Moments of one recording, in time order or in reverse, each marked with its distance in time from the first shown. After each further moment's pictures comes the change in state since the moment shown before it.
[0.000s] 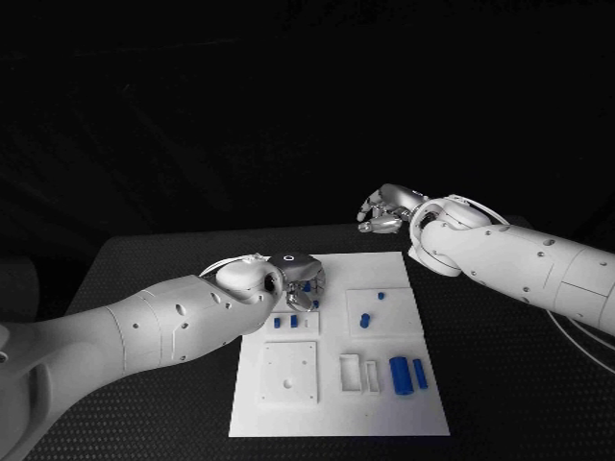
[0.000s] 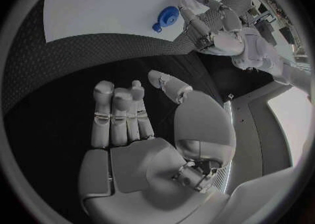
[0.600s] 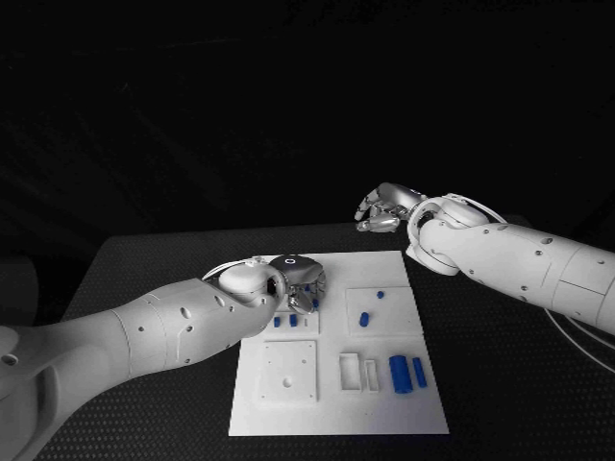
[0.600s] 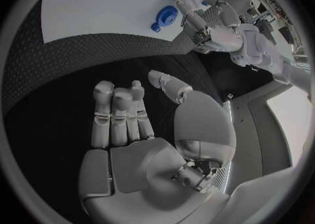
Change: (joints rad) left arm -0.017 0.019 0.001 -0.022 -0.003 0.000 -0.004; left_hand 0.006 0.015 0.000 0.000 0.000 0.016 -0.002 0.000 -0.009 0.076 -0.016 0.001 -0.002 0.023 -0.013 0.019 0.000 0.000 0.020 -0.012 0.016 0.000; right arm 0.000 0.003 0.000 0.002 0.001 0.000 0.001; right_hand 0.000 0.000 0.000 0.000 0.000 -0.005 -0.002 0.000 0.000 0.000 0.000 0.000 -0.002 0.000 0.000 0.000 -0.002 0.000 -0.001 0.002 0.000 0.000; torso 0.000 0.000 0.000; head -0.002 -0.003
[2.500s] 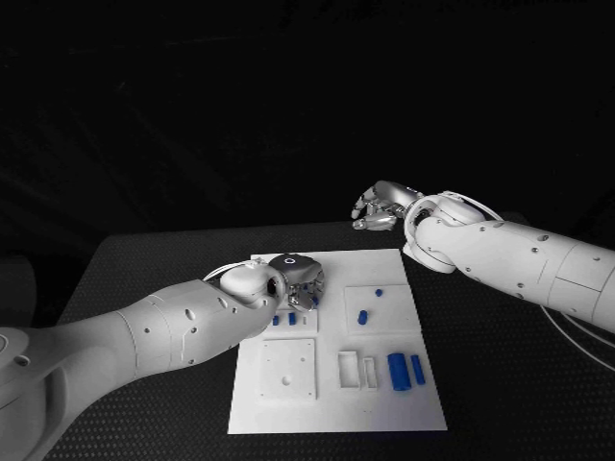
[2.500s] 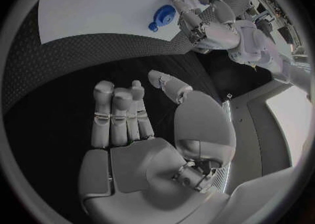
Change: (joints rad) left arm -0.013 0.026 -0.009 -0.042 -0.013 -0.033 -0.001; left_hand 0.012 0.091 0.008 -0.006 0.016 0.108 -0.034 0.046 -0.017 0.122 -0.043 0.002 -0.004 0.079 -0.043 0.024 -0.008 0.001 0.053 -0.015 0.031 0.000; right arm 0.000 0.003 0.000 0.004 0.001 0.001 0.001; right_hand 0.000 0.000 0.000 0.000 0.000 0.007 -0.003 0.000 0.004 0.000 0.000 0.000 -0.006 0.000 0.000 -0.004 -0.004 0.000 0.002 0.002 -0.004 0.000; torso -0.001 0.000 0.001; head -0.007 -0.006
